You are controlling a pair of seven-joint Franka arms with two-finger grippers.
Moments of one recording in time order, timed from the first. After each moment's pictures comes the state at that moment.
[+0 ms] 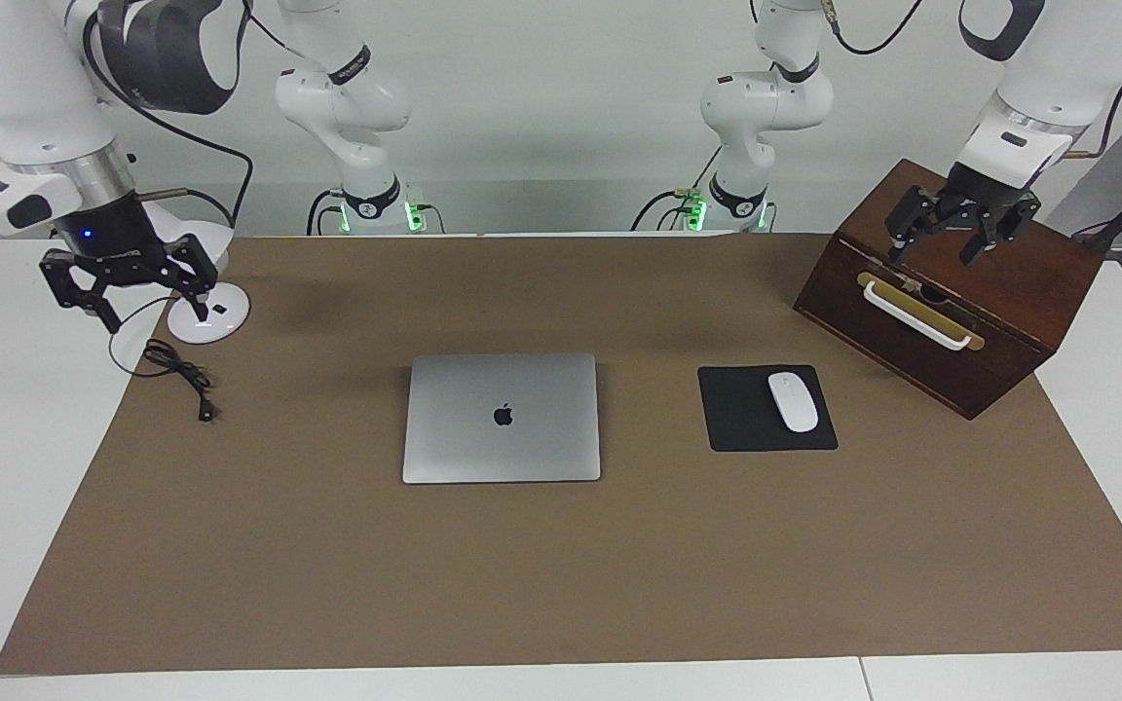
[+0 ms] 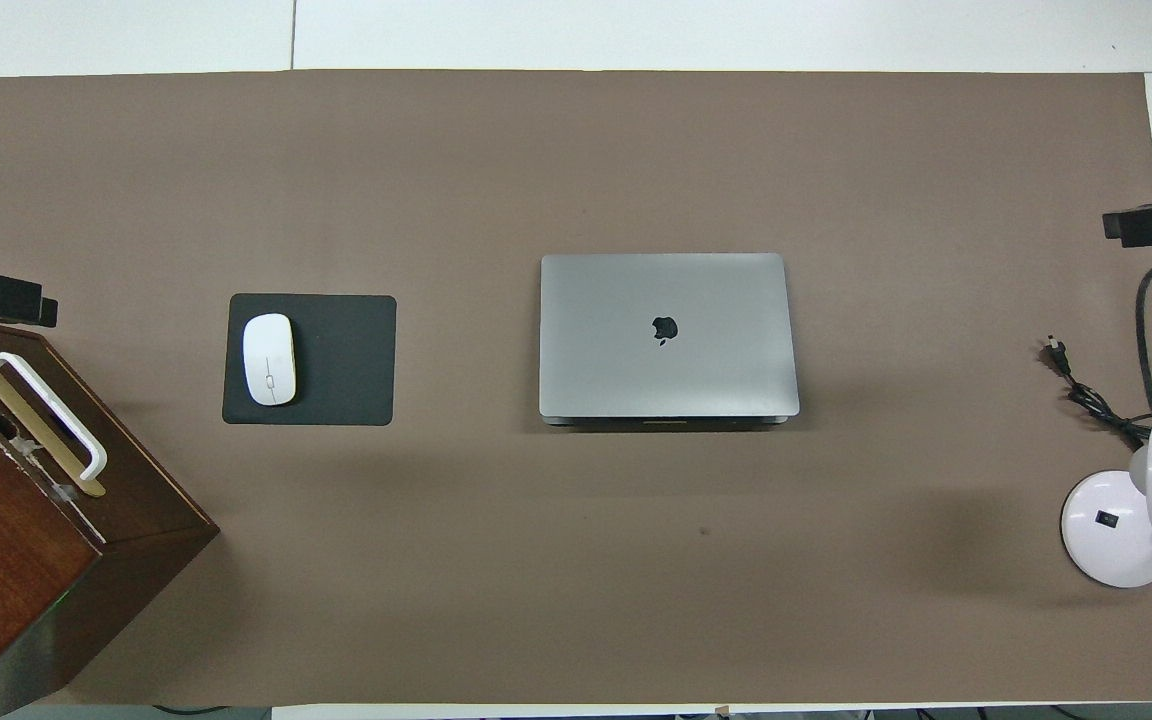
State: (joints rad) left arm -0.03 -0.05 0.03 -1.62 -0.03 1.61 0.10; right arm -0.14 0.02 0.01 -1.70 0.09 1.98 -0.39
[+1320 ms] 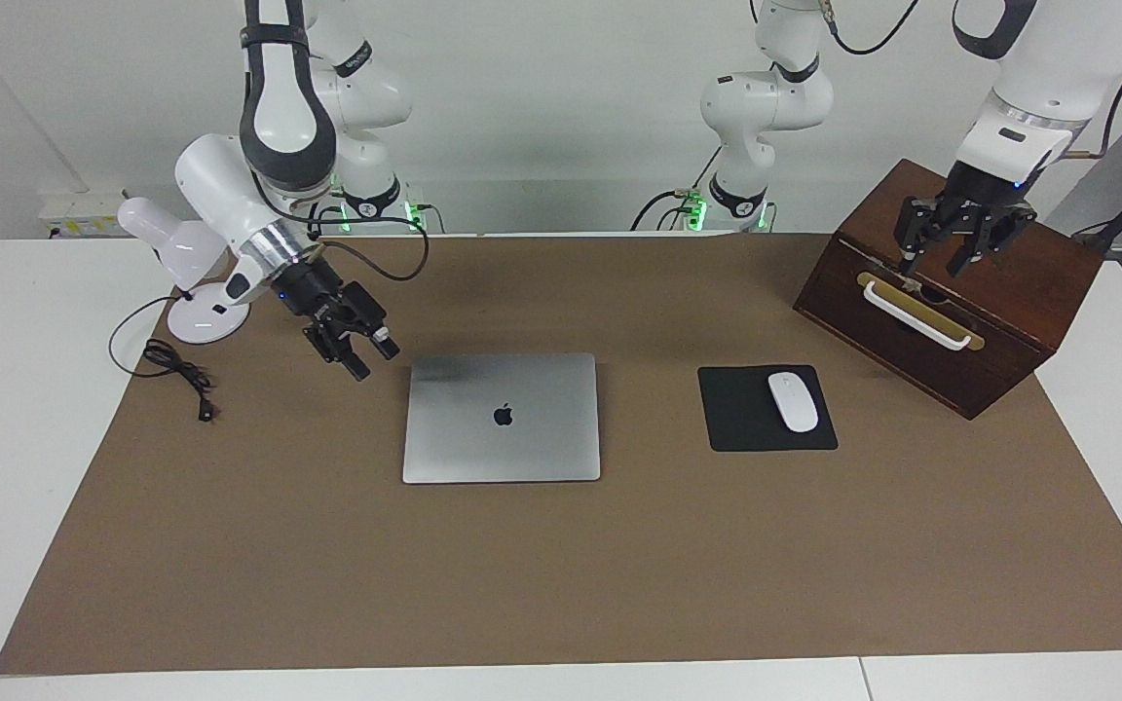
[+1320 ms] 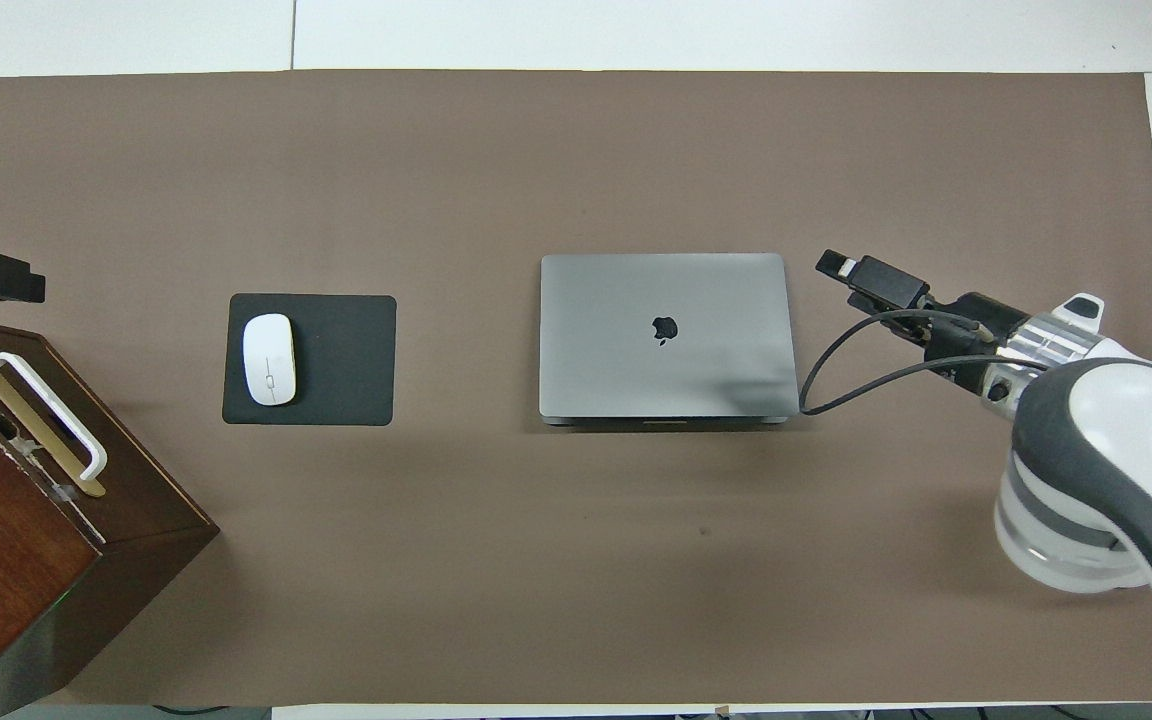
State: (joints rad) left arm -0.03 -0.05 0.02 -1.62 -0.03 1.69 0.10; right arm 0.15 -0.12 0.02 -2.33 1.39 2.65 -0.46
